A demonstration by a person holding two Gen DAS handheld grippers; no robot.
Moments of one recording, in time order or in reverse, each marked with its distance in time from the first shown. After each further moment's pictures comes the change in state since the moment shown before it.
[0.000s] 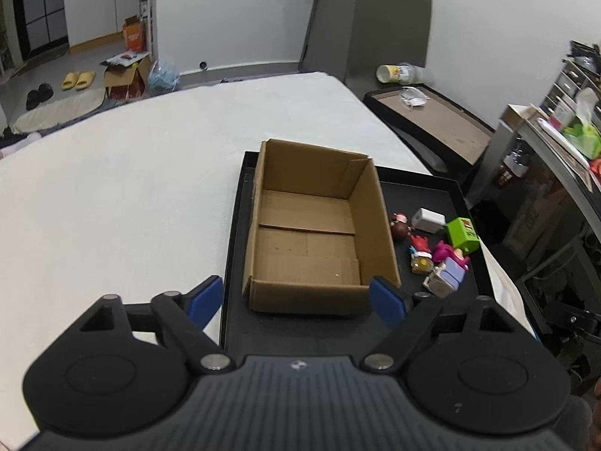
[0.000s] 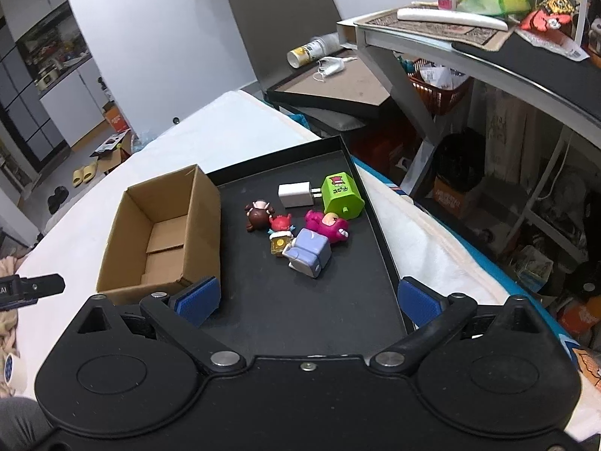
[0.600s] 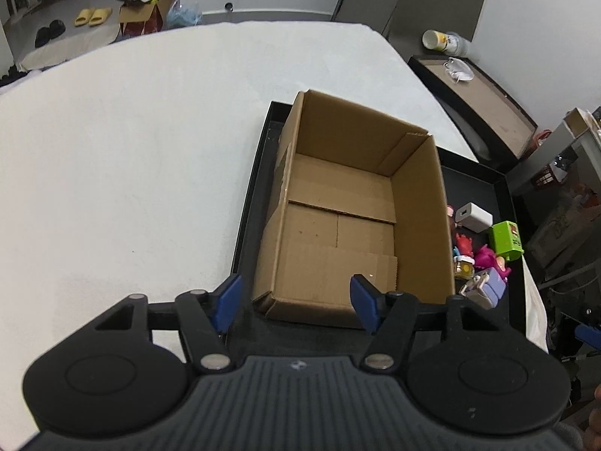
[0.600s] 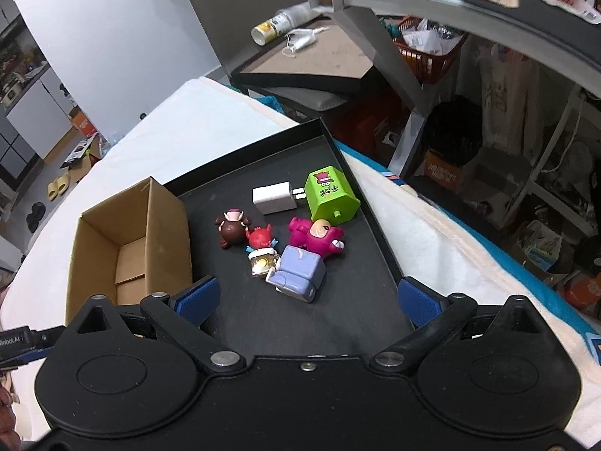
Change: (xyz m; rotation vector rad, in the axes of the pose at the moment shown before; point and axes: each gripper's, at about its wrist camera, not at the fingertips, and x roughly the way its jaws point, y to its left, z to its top) left arm 0.080 0.030 0.020 -0.121 0.168 0.019; right arm 0.071 -0.001 0.030 0.106 0.090 -0.051
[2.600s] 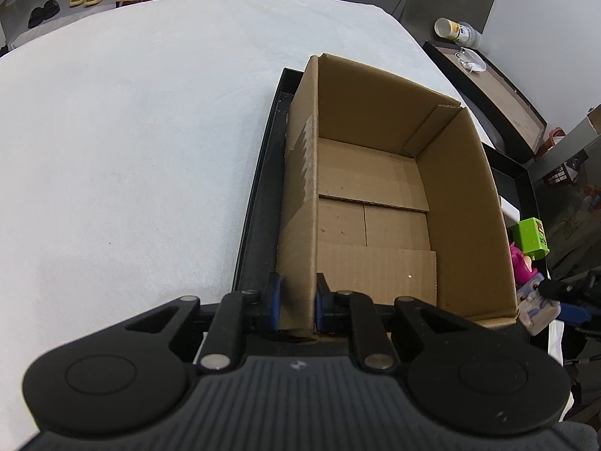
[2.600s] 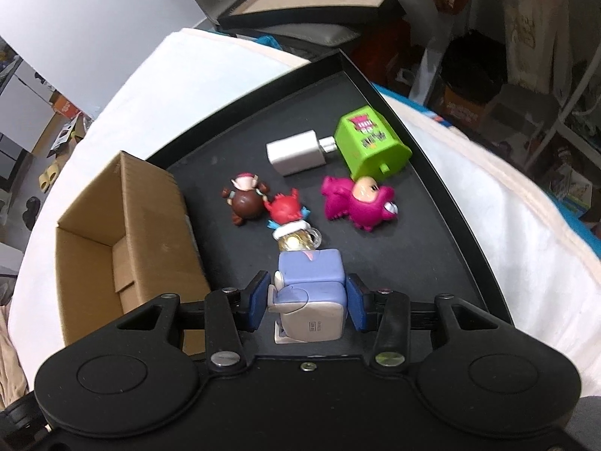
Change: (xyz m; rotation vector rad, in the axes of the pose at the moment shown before) left arm 0.053 0.025 -0.006 -0.022 0.020 -0.041; right arm 0.066 0.036 0.012 0.088 0.172 0.004
